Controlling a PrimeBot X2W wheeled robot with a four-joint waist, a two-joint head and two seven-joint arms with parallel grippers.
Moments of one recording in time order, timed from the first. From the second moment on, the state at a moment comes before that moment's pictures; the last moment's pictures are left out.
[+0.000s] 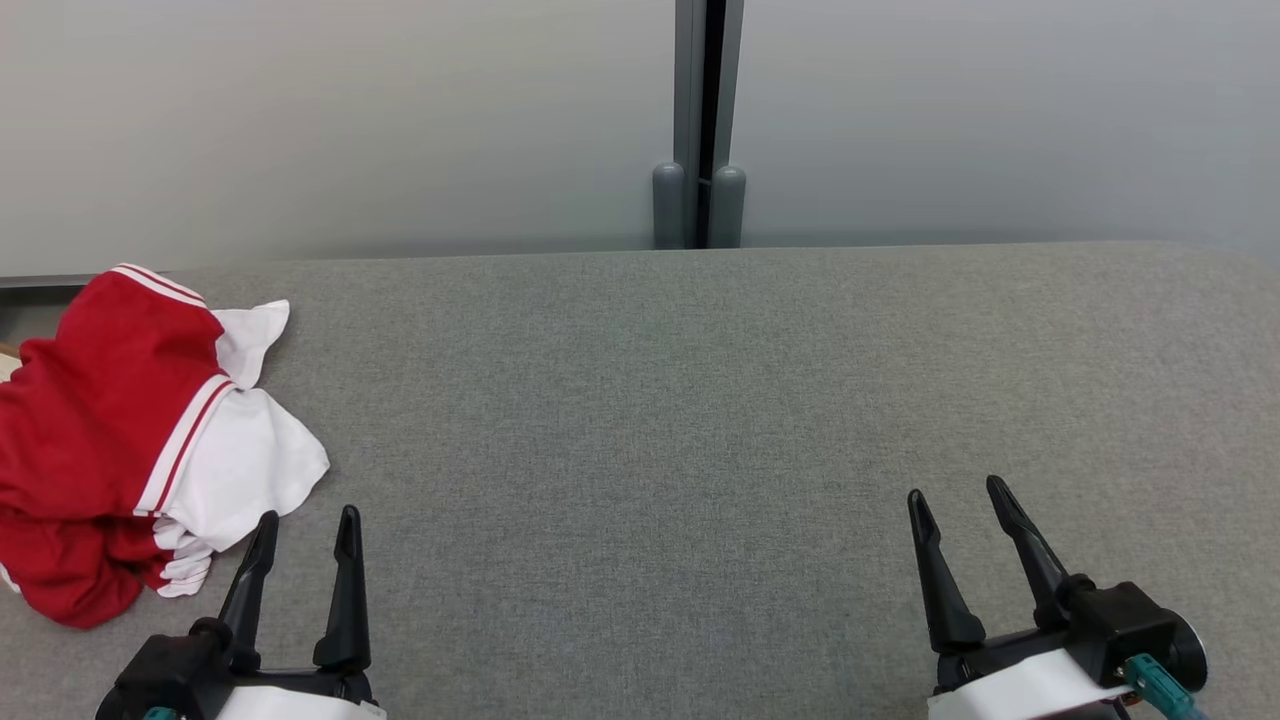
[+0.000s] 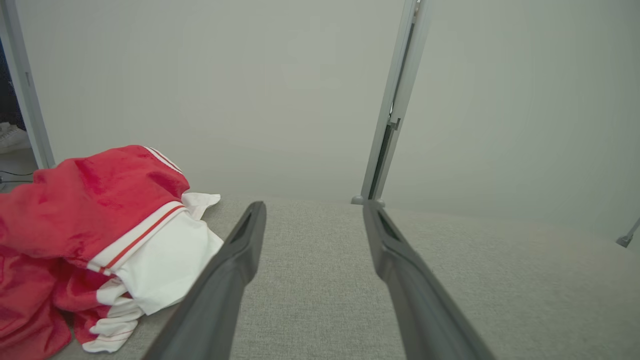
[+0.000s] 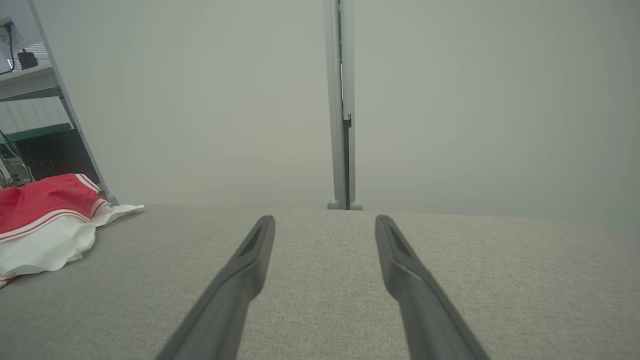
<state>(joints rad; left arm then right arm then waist) 0.08 0.05 0.03 0.09 -0.25 -0.10 -0.24 -0.01 -0.05 0.17 0.18 0.13 0.13 -0.24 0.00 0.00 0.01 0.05</state>
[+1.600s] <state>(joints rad) 0.08 0.05 0.03 0.12 -0.18 -0.08 -0.26 0.02 -0.05 0.17 0.18 0.08 0.13 -0.26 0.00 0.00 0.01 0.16</state>
